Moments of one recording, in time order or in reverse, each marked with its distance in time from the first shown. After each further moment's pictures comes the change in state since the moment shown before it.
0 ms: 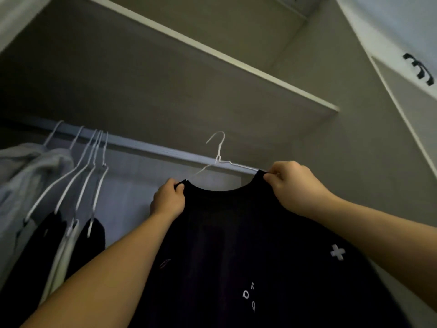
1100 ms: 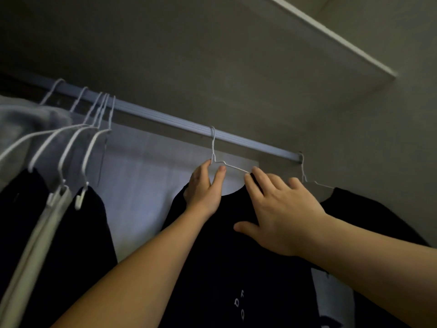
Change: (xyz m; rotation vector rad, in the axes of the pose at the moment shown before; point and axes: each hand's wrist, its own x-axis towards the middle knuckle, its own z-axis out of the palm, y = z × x) left_hand -0.017 -0.011 0.059 -0.228 -0.048 0.100; right_hand -0.020 -0.024 0.103 -0.777 -0.208 -0.357
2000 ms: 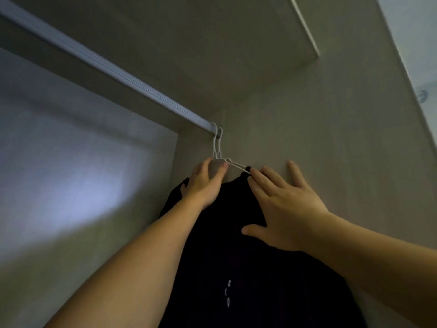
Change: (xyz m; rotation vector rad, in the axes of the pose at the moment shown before) left_hand -0.021 0.051 0.238 -0.183 -0.415 -0.095; right_hand -0.055 0.153 0.090 -0.359 -0.309 0.122
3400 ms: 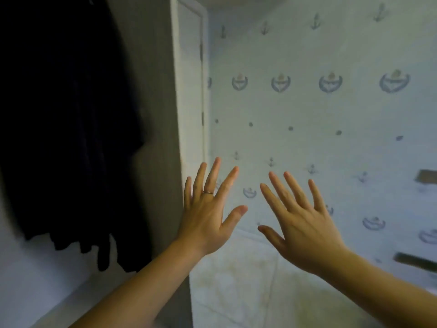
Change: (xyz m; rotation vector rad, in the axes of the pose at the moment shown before) left_hand -0.572 0.123 0.161 0.170 -0.532 0.402; right_hand -0.556 0.044 0.053 0.251 -0.468 0.216
